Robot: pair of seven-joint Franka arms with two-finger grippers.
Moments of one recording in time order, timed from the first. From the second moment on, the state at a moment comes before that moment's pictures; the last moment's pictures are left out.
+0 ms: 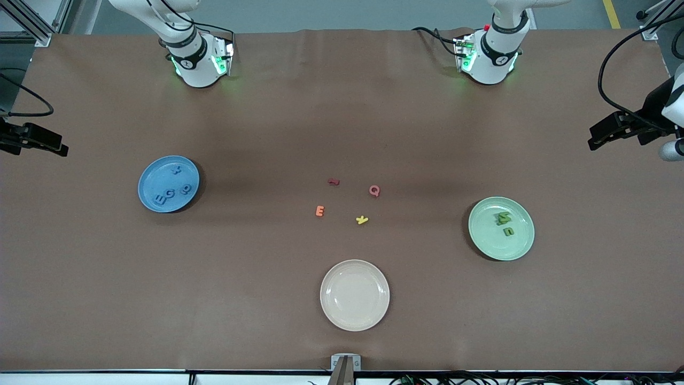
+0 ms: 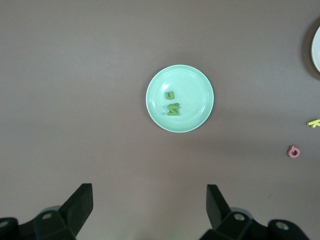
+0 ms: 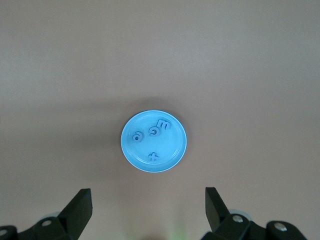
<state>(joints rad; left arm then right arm) 0.04 0.04 -0.10 -1.49 0.03 1.51 -0.14 0.00 0.10 -0.10 -1.45 0.00 1.45 -0.06</state>
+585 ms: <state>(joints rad) 0.04 0.04 -0.10 -1.49 0.03 1.53 -0.14 0.00 -0.03 -0.10 -1.54 0.00 1.42 -0.06</state>
